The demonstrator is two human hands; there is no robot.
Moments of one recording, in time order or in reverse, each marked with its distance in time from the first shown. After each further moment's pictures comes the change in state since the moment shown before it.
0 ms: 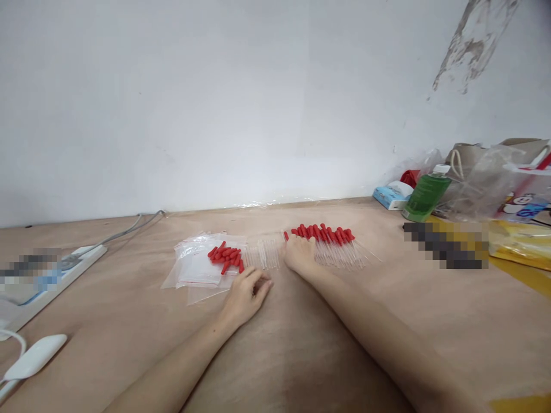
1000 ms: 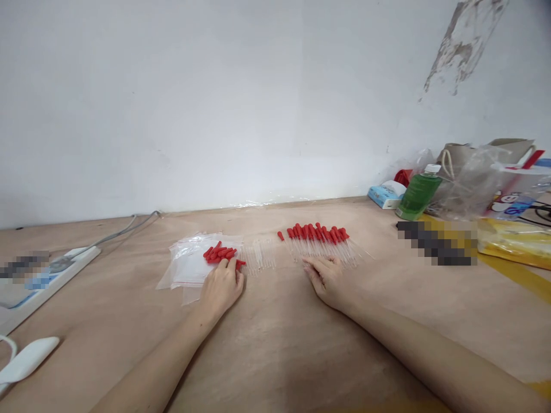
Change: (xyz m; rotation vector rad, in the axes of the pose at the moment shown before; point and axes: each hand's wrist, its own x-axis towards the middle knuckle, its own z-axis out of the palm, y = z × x) left_hand 0.007 -0.016 -0.019 0.655 -0.028 -0.243; right_hand -0.074 0.087 0.009 0.365 0.324 -0.464
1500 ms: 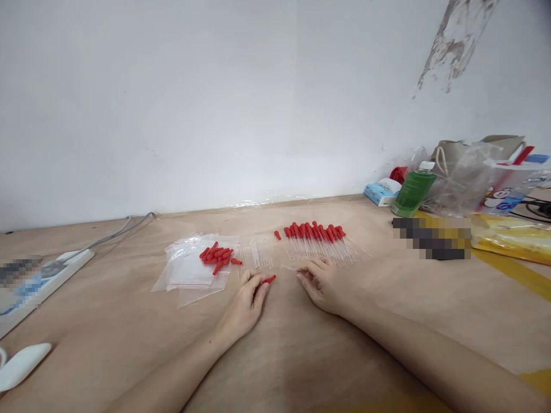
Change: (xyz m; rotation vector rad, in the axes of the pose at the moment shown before) left_hand -0.023 0.041 -0.001 -0.756 -0.007 0.220; right_hand 0.001 -0.018 -0.012 0.128 -0.058 -0.036
